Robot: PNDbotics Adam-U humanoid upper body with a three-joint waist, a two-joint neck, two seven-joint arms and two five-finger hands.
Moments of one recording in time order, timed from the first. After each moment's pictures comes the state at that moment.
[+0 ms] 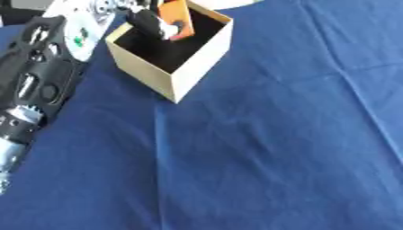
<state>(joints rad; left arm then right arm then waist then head) -1.25 0.50 -0.28 -1.02 -0.83 -0.15 -0.46 -0.56 -0.44 -0.02 -1.98 0.09 -0.28 -0.18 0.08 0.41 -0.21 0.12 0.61</state>
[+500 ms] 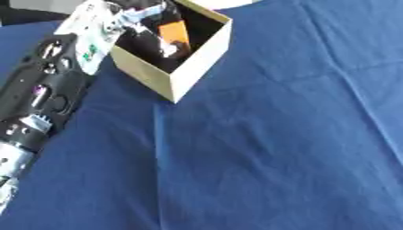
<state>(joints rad) -1.23 0.48 -0.27 -0.97 -0.88 -0.18 -0.45 -0.56 -0.43 -0.03 -1.98 0.09 -0.28 -0.18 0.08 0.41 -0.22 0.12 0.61</state>
